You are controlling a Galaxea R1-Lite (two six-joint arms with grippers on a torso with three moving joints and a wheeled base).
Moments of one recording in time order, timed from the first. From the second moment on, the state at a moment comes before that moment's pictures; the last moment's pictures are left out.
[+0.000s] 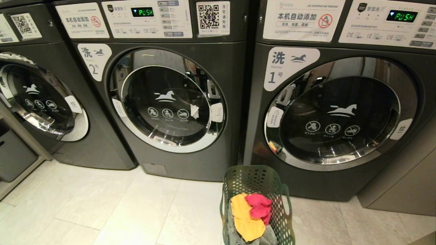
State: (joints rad) left arm -0.01 0.00 -0.18 0.45 -0.03 0.13; right arm -0.01 0.00 -0.07 0.18 0.05 -0.13
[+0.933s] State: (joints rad) left arm -0.01 0.00 -0.18 0.44 -0.03 0.12; right arm -0.01 0.00 -0.07 0.18 0.05 -0.13
